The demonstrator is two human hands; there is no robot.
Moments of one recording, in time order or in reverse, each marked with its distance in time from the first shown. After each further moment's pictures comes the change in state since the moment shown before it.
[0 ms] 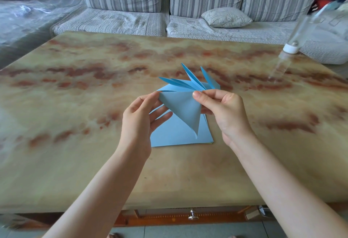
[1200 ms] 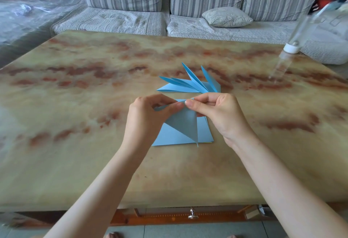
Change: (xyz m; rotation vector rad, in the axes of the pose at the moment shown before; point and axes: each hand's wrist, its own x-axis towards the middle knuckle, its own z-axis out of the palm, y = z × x) left_hand 0.001 0.001 -0.001 0.888 -0.067 0.367; right_hand -0.002 0.002 -0.001 -0.155 -0.153 -0.009
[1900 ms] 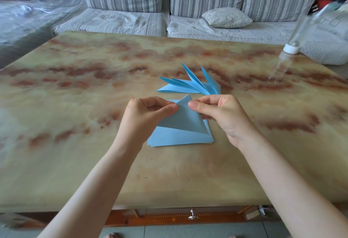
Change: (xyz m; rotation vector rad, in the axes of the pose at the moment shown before) left_hand 0.002 0.000 -0.011 -0.267 -0.109 -0.164; right_hand -0.002 -0.005 -0.009 0.010 -0.077 0.094
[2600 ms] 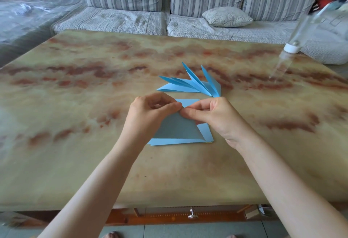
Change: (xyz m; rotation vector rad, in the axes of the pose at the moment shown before) left_hand 0.002 -0.001 0.006 0.174 0.016 0.077; right_hand -0.002 0.001 0.006 -0.138 -0.118 -0.010
